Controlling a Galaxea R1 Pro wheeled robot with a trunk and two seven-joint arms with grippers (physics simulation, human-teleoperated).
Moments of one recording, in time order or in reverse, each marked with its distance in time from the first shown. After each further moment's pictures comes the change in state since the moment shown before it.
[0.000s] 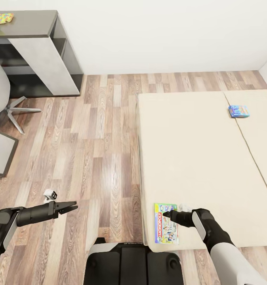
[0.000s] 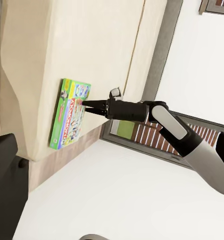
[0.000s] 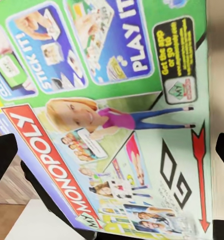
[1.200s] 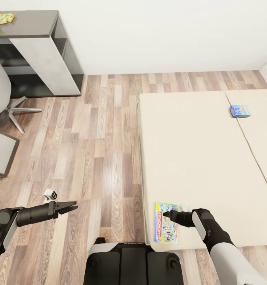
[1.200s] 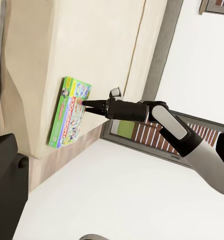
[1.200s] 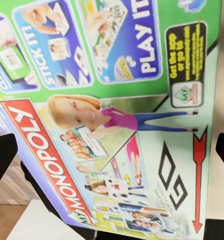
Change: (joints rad) left arm 0.000 0.000 0.000 0.000 0.000 0.000 0.000; right arm 0.000 0.000 0.000 0.000 0.000 -0.002 0.000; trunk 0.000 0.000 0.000
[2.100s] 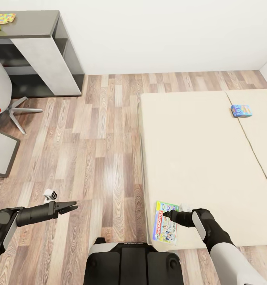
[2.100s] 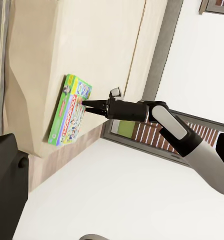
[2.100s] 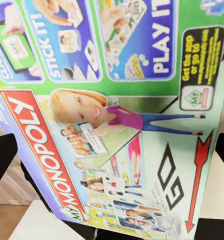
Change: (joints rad) left arm 0.000 0.000 0.000 0.001 0.000 0.000 0.000; right arm 0.000 0.000 0.000 0.000 0.000 0.000 0.000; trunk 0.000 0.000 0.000
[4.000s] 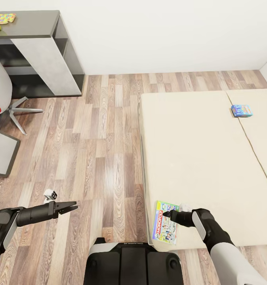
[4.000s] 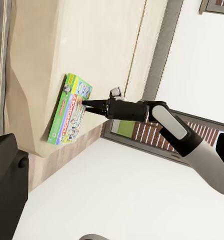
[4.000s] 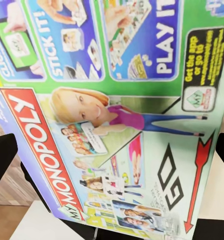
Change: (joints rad) left arm 0.000 0.000 0.000 0.000 0.000 0.000 0.000; right arm 0.000 0.000 0.000 -0.001 0.000 -0.001 0.000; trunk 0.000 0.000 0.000
